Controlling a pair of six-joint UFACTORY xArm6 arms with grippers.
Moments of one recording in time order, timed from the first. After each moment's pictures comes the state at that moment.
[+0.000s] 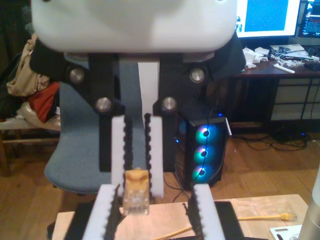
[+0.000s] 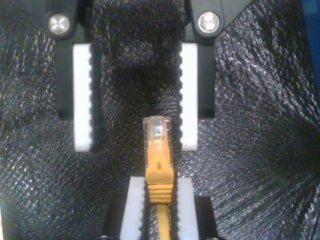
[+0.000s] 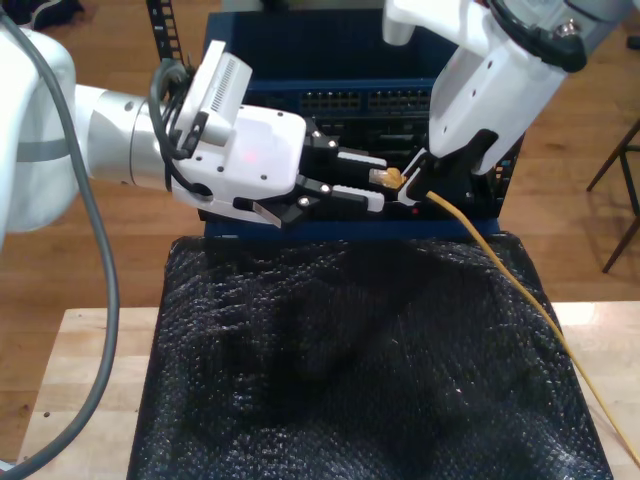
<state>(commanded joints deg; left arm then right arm) 3.1 -13.8 -52.7 -77.7 96.2 -247.3 18.1 -17.7 -73.7 22.1 82.7 -64.2</state>
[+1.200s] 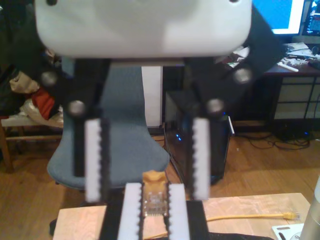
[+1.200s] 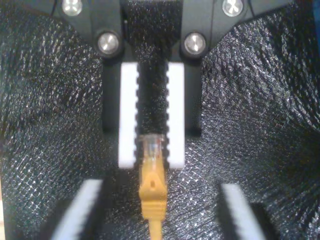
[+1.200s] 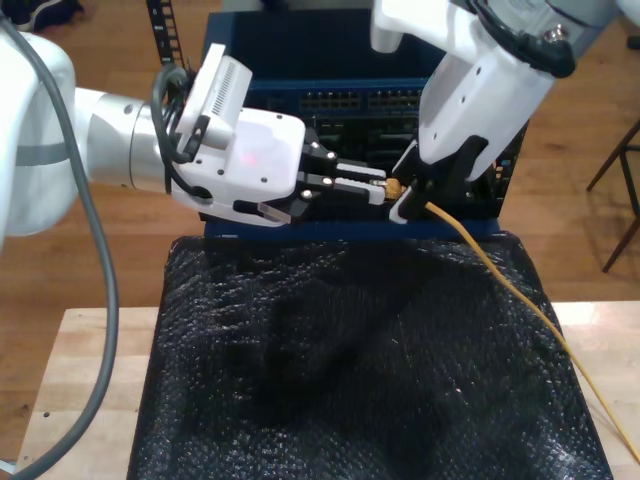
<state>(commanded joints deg) 3.0 -14.4 -52.0 -77.7 95.7 -247.5 18.9 -18.0 -73.6 22.0 82.6 -65.5</state>
